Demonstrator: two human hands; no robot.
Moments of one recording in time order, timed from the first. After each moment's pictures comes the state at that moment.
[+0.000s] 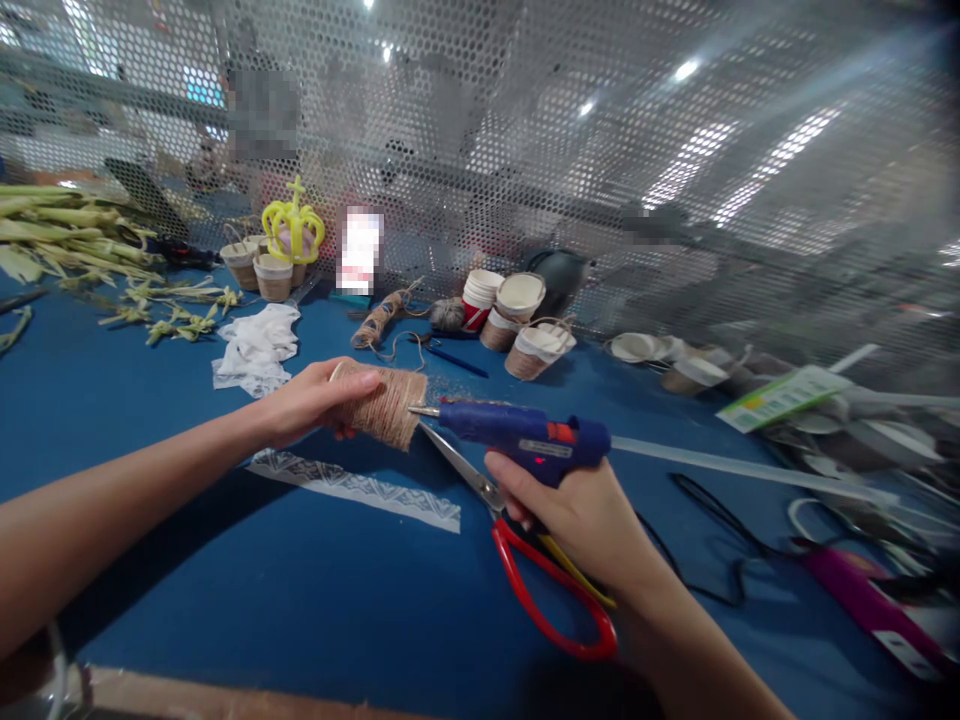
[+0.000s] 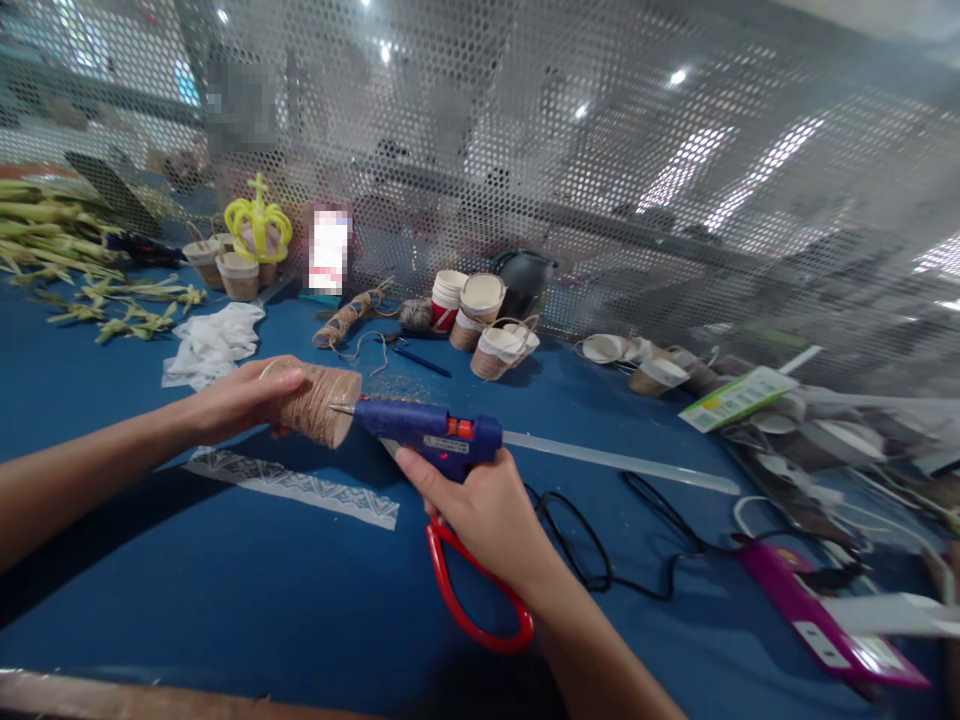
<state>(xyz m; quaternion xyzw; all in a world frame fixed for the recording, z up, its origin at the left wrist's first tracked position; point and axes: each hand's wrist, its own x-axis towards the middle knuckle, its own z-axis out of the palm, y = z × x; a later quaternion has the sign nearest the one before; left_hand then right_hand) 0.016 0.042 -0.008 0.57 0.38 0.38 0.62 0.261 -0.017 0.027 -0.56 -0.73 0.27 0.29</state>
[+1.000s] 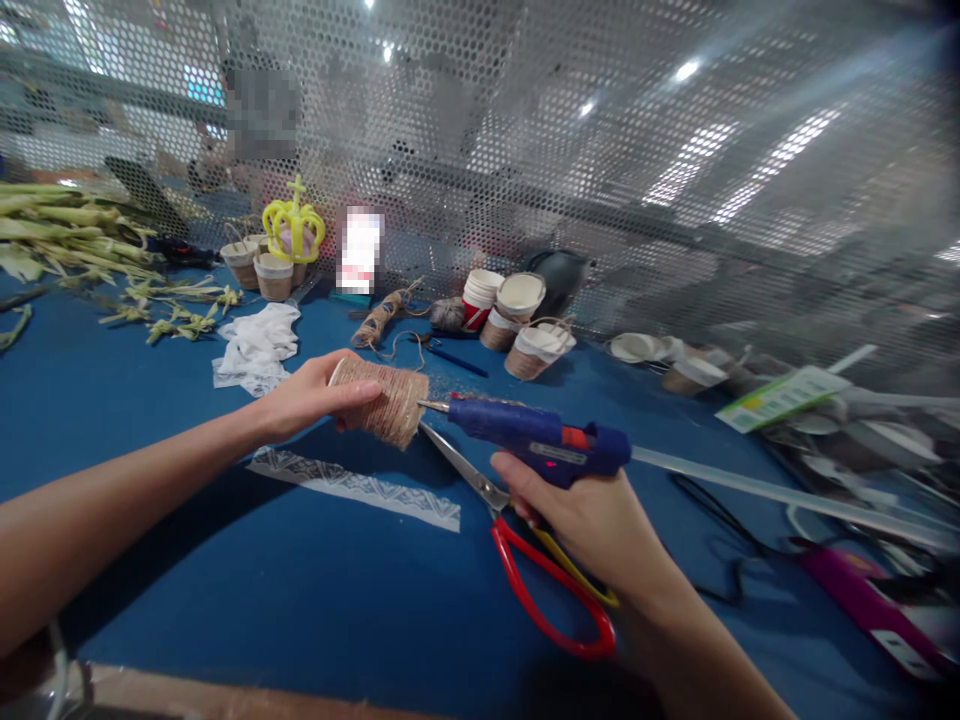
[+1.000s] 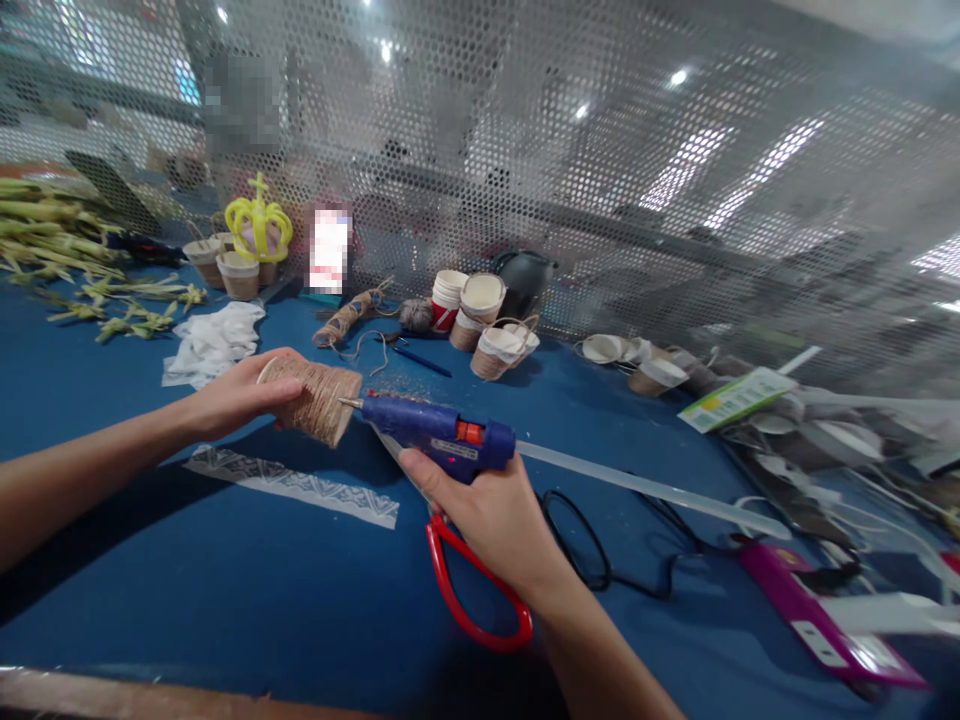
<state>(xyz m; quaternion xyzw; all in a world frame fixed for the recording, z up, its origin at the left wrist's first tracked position) 0.012 0.044 -0.011 0.63 0.40 0.39 0.54 0.261 -0.019 0.032 -0.55 -0.72 0.27 0.32</state>
